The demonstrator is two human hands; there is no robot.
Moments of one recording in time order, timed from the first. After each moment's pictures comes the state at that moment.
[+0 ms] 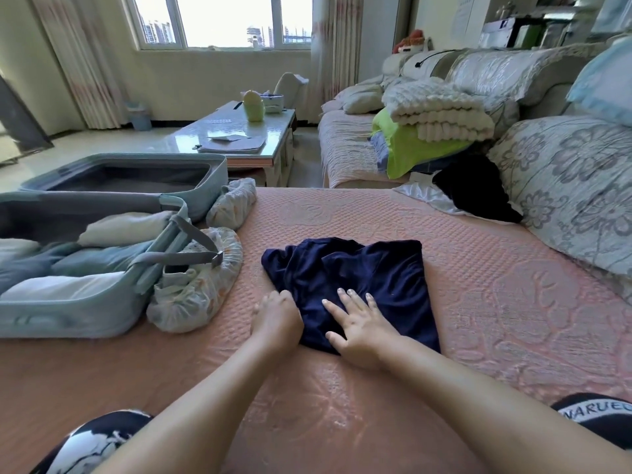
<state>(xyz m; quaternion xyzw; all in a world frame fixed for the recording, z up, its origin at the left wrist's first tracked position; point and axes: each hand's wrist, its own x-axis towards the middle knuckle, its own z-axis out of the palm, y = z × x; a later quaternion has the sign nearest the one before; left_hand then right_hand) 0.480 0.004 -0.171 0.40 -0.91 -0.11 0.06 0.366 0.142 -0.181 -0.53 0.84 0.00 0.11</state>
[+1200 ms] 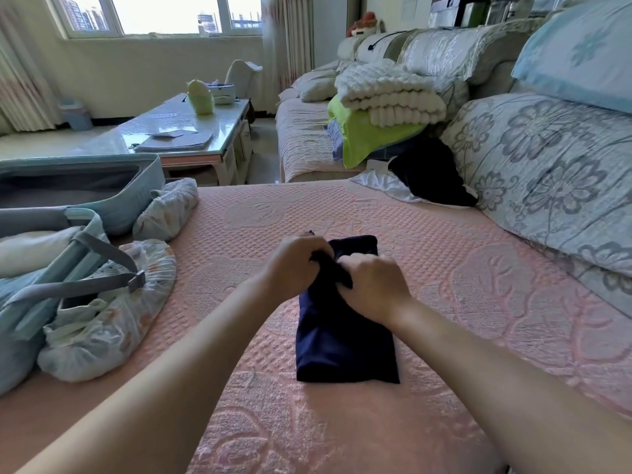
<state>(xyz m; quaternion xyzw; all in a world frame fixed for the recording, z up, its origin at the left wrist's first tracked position) 0.354 0.025 -0.103 0.06 -0.94 -0.28 0.20 0.266 0.179 -0.134 -0.46 0.87 -0.15 -0.12</state>
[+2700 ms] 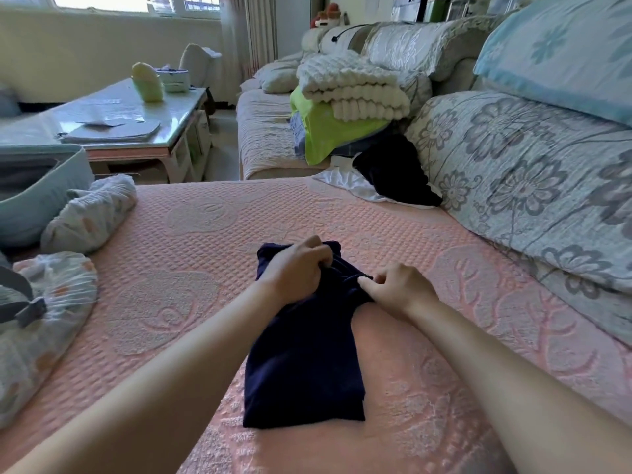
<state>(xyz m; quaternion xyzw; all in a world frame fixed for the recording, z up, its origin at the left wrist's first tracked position) 0.239 0.028 -0.170 -0.04 -0.97 -0.15 0.19 0.173 0.242 -0.158 -0.23 0.95 -0.21 0.04</state>
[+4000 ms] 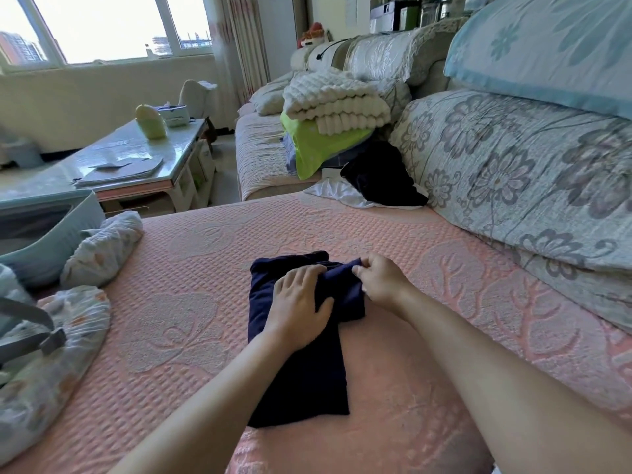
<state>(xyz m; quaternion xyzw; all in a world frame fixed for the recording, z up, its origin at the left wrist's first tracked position) 0.280 0.092 -0.181 0.08 -0.96 -0.16 0.20 0.167 0.245 -0.148 -0.21 0.84 -0.48 0.14</state>
